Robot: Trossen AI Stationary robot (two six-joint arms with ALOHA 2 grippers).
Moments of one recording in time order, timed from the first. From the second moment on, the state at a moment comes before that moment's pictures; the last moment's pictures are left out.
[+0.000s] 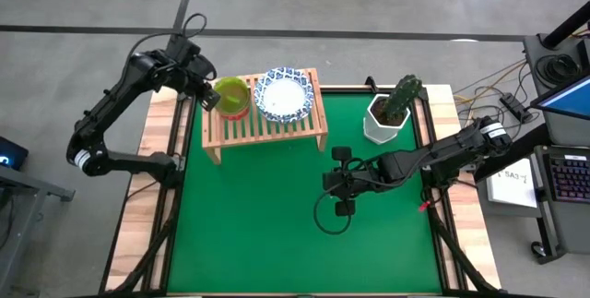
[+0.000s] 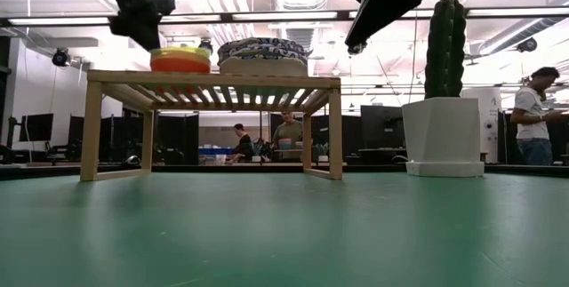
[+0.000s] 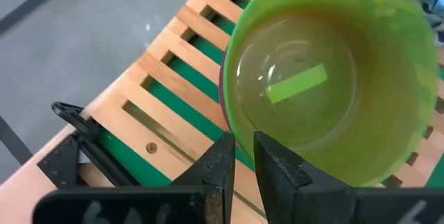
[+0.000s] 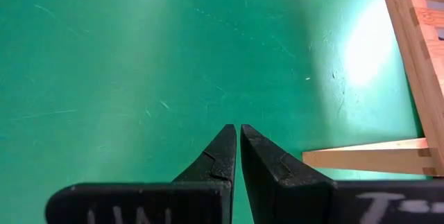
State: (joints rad) left arm 0.92 1.20 1.39 -1.22 0.07 0.12; right arm 0.28 1.53 1.23 -0.64 0.34 0.02
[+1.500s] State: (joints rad) left arm 0.55 1.07 1.10 -0.86 -0.21 -0.11; right arm 0.13 1.47 1.08 -0.41 0.23 -0.09
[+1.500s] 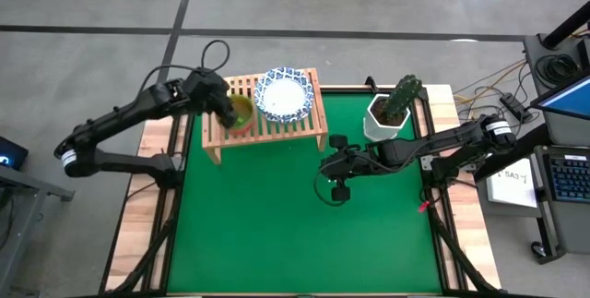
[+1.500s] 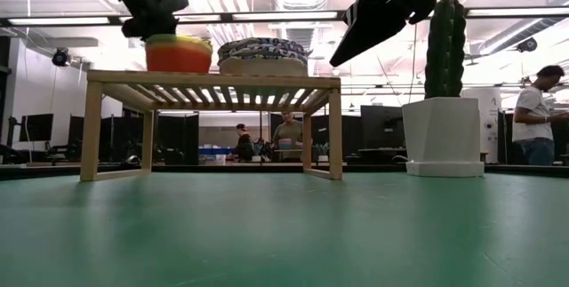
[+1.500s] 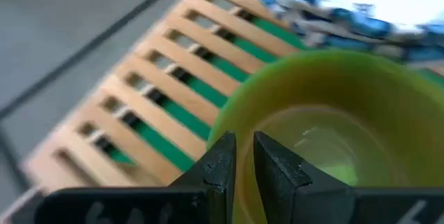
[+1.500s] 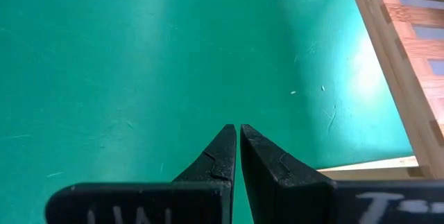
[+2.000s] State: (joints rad) left arm 0.51 1.14 1.30 -0.93 -0.25 -0.03; right arm 0.12 1.47 1.08 -0.41 0.20 -0.10
